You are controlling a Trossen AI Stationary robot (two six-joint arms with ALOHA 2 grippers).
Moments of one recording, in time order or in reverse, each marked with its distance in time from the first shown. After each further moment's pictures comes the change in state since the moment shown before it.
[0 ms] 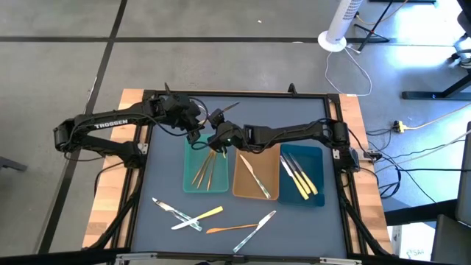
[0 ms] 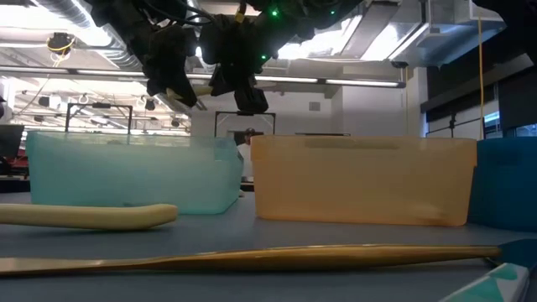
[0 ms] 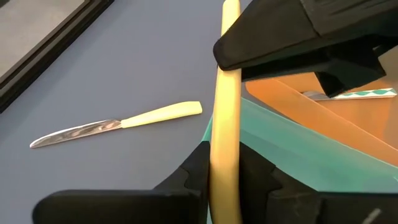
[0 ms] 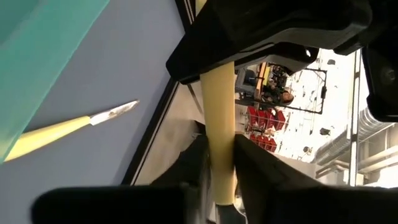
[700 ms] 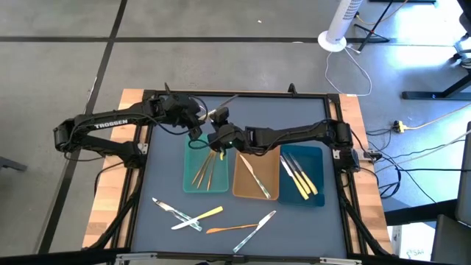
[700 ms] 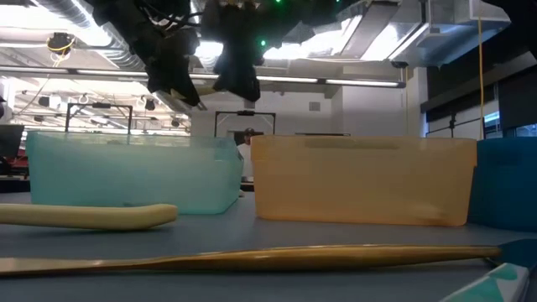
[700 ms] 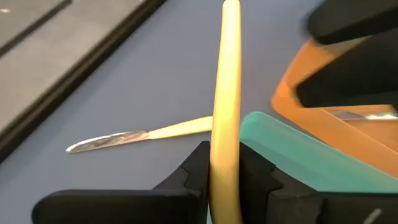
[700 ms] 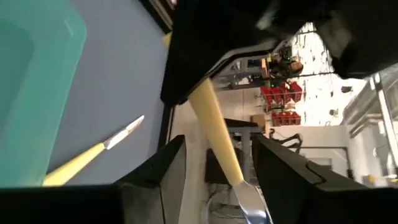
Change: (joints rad) left arm 0.001 0.000 0.000 0.039 -0.112 -0.009; right arm 0.023 -0.033 0.000 -0.024 0.056 0.303
